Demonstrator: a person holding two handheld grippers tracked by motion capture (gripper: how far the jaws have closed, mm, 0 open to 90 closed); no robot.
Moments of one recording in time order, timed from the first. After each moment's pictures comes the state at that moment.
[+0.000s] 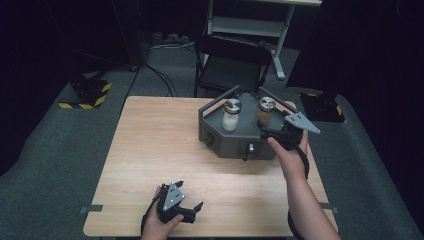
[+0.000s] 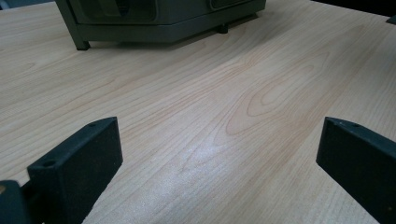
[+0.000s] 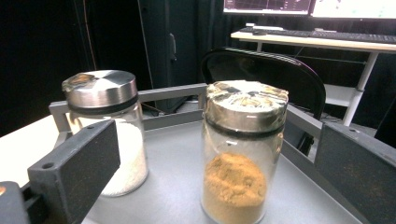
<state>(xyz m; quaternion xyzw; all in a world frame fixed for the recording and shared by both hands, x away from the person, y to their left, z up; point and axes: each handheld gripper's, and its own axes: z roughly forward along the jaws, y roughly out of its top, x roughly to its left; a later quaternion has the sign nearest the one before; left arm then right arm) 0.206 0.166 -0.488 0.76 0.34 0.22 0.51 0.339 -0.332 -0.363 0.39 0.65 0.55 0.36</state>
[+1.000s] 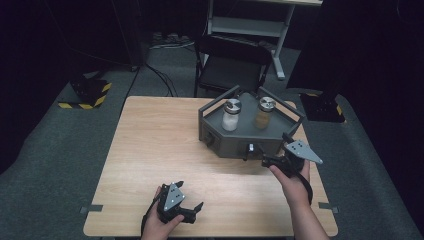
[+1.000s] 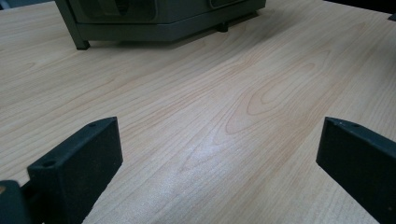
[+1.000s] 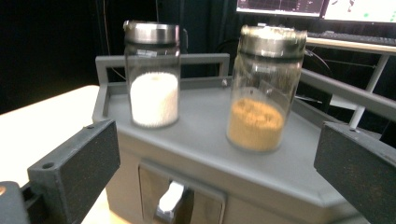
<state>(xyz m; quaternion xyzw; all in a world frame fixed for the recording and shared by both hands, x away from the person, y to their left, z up) 0.206 0.165 -0.488 0.76 0.34 0.23 0.50 0.280 -0.346 -0.405 0.36 0.66 0.55 0.36</state>
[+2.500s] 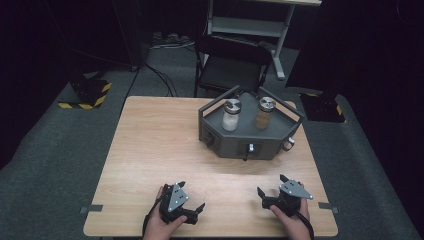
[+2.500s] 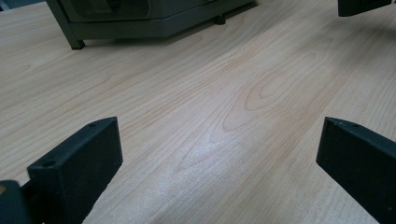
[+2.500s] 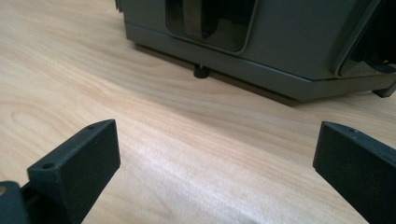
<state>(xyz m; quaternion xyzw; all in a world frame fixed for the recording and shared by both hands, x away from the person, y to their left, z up) 0.206 0.154 -0.483 0.78 0.33 0.24 0.48 0.230 -0.366 -0.473 0.39 0.75 0.45 0.31</state>
